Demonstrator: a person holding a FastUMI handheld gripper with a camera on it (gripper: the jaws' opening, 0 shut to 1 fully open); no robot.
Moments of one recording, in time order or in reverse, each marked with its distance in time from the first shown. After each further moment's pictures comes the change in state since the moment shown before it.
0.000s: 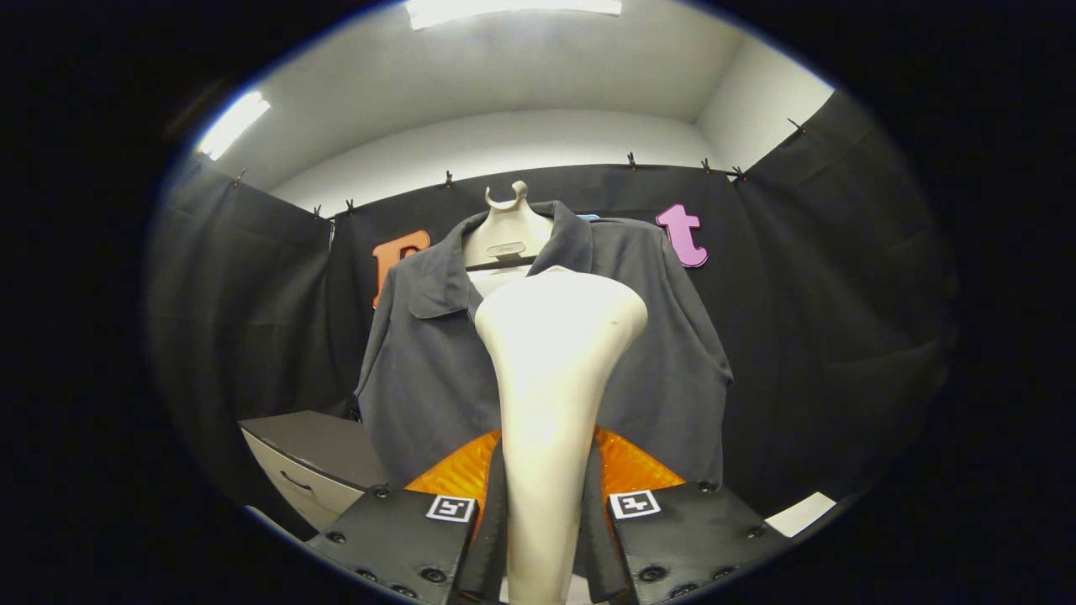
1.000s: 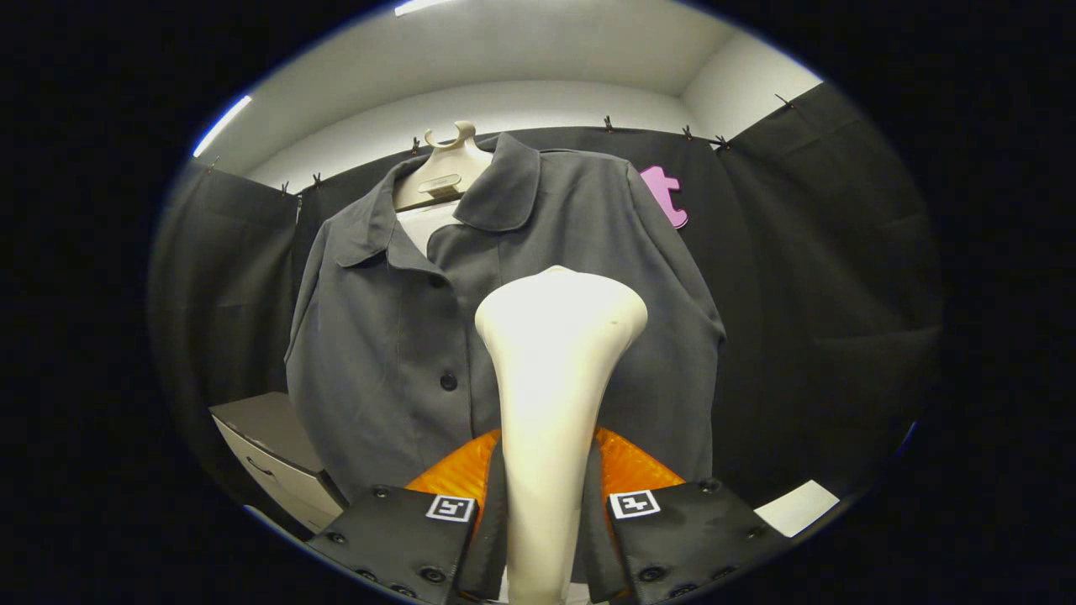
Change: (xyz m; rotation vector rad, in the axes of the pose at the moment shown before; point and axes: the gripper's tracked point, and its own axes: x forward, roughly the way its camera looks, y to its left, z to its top) arm 0.046 -0.041 -0.056 0.021 0.104 -0.070
